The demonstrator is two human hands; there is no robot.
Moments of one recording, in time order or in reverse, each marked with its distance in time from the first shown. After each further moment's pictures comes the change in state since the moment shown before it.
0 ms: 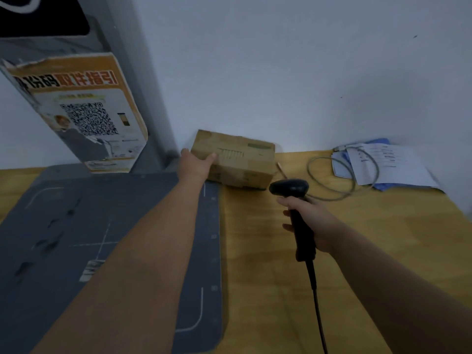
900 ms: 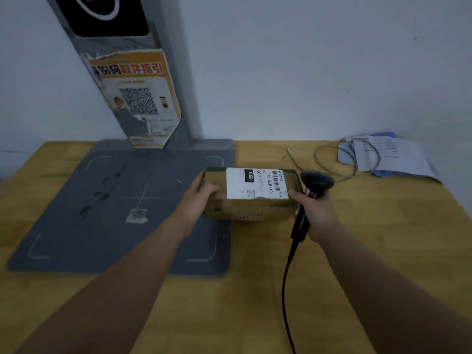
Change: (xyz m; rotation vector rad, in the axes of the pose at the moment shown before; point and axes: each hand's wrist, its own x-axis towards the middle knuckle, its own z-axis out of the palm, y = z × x) left_hand -0.189 -0.050 -0.080 -0.261 -0.276 -0.085; right_hand -0.057 0.042 0.000 0.238 0.165 -0.160
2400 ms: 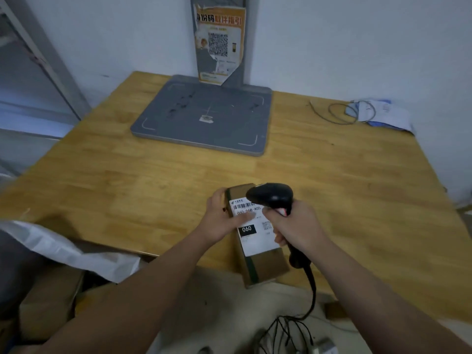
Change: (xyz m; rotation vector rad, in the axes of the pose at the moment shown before) left_hand -0.398 -0.159 -0.031 0.118 0.015 0.071; right_hand -0.420 0.095 -0.054 -0.864 -0.342 -0.172
